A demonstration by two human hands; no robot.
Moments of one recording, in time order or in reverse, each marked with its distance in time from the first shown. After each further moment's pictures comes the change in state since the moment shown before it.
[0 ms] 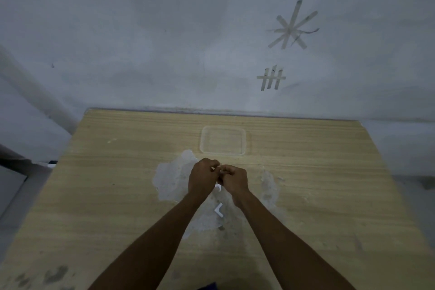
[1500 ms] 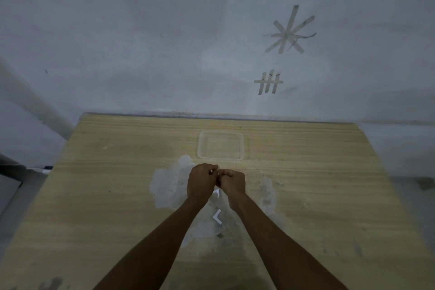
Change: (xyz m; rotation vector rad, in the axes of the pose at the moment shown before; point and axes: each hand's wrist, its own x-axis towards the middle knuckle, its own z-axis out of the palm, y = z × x) left_hand 0.007 0.001 0.004 -0.082 0.069 -0.035; right_hand 0.000 -0.013 0.006 0.071 0.063 0.065
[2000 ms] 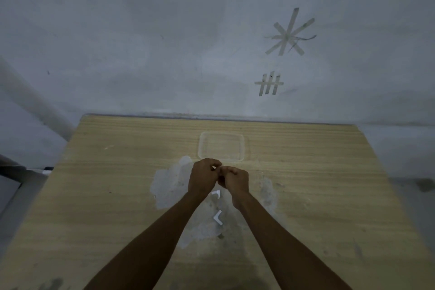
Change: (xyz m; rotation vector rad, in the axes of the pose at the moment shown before) left_hand 0.011 0.011 -0.009 -0.078 -0.055 0.025; right_hand -0.001 -0.011 -0.004 0.058 0.017 0.014
